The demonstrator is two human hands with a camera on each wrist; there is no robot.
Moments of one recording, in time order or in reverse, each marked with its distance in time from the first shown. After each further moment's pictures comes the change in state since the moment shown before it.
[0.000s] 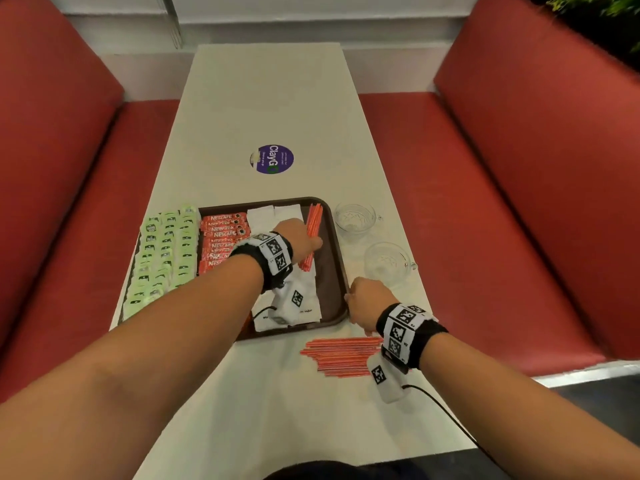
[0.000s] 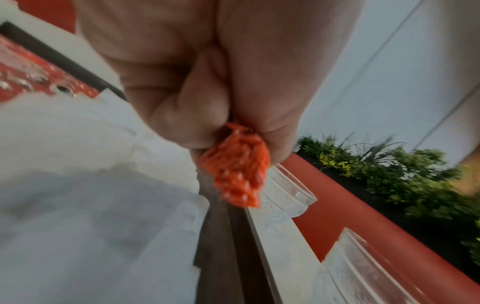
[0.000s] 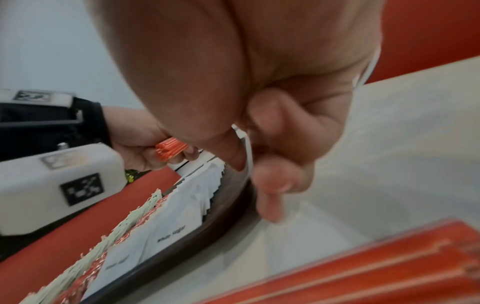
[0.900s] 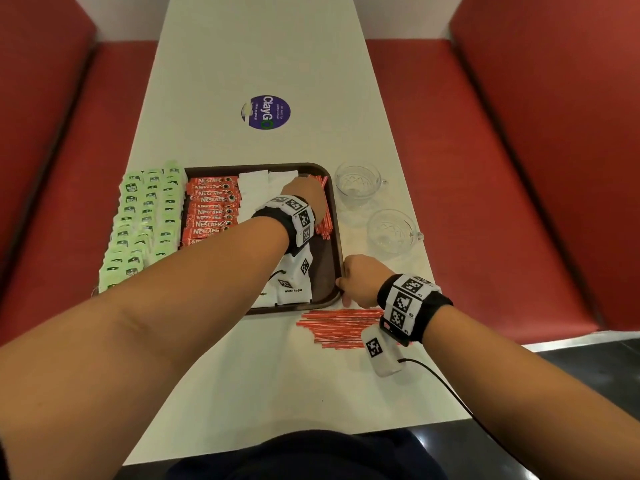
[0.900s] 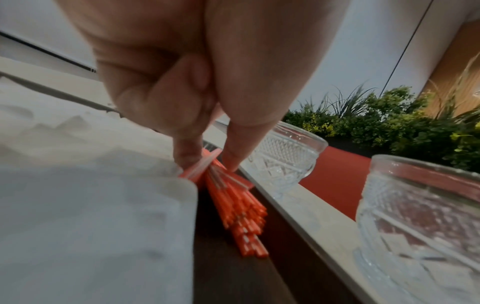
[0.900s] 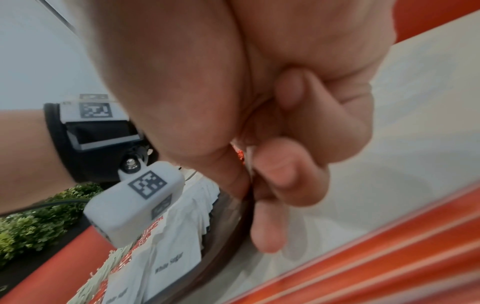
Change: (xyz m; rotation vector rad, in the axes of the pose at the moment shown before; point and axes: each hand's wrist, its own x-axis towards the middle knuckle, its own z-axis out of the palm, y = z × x) left_hand 0.034 0.029 0.021 0.256 0.015 -0.067; right_hand 0.003 -0.006 -0.001 0.077 -0.236 -0.027
